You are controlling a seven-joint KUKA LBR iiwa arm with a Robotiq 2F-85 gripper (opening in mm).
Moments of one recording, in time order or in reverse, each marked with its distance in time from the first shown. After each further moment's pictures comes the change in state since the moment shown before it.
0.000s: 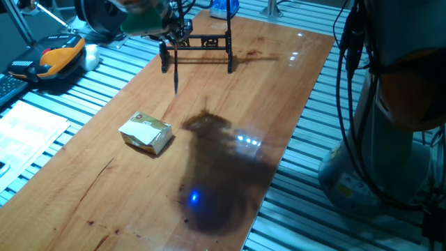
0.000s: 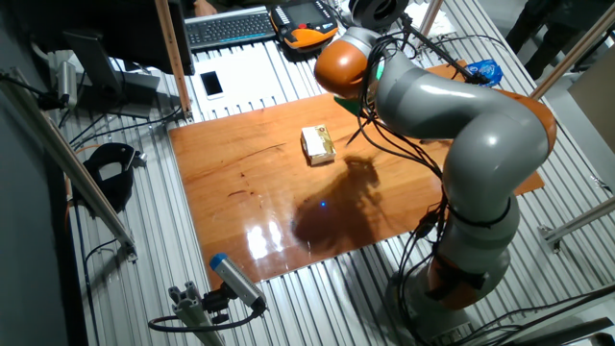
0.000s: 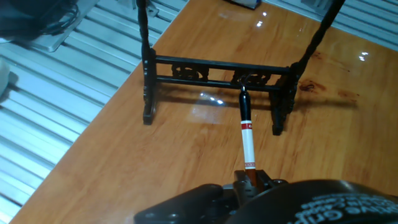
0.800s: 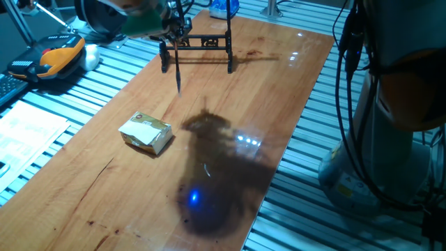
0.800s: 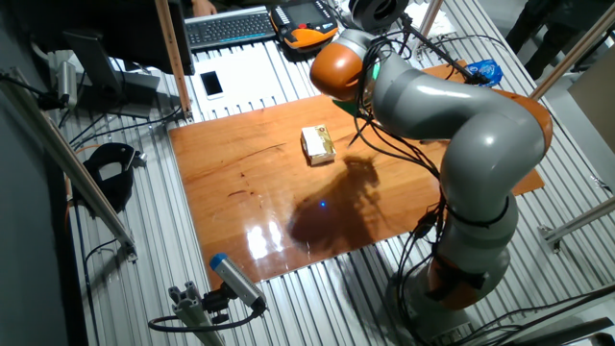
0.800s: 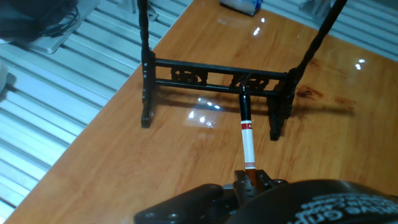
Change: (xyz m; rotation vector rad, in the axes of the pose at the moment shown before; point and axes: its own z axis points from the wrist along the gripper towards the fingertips) arm -0.007 0.001 -0.001 0.008 -0.031 -0.056
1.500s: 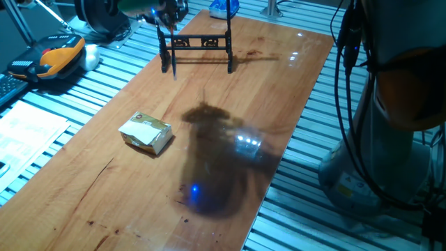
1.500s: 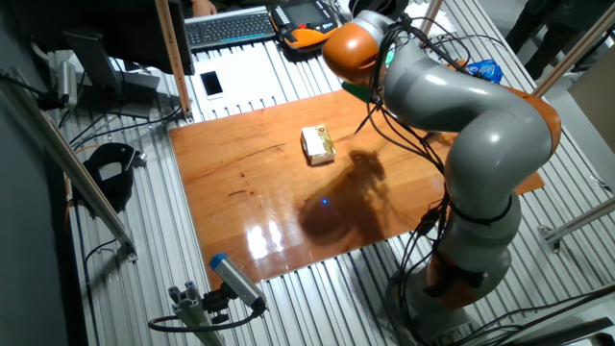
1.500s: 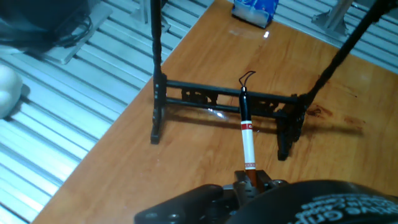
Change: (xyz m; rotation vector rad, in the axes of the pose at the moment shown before) arm -0.045 0.005 -0.002 -0.025 0.037 0.009
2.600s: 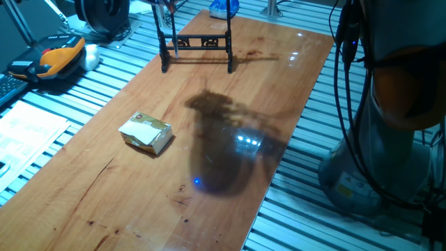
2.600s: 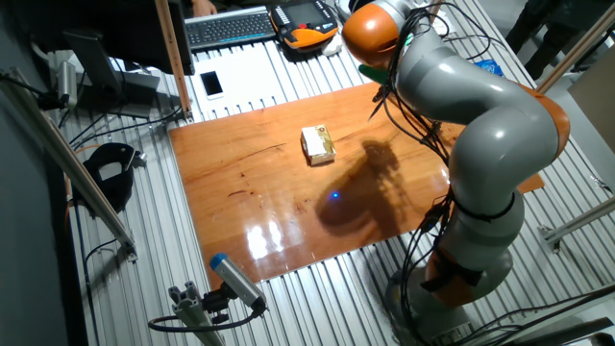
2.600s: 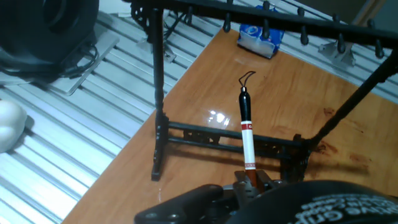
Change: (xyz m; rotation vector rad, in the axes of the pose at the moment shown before) arm -0.059 -0.008 0.005 -0.023 -0.032 -0.030
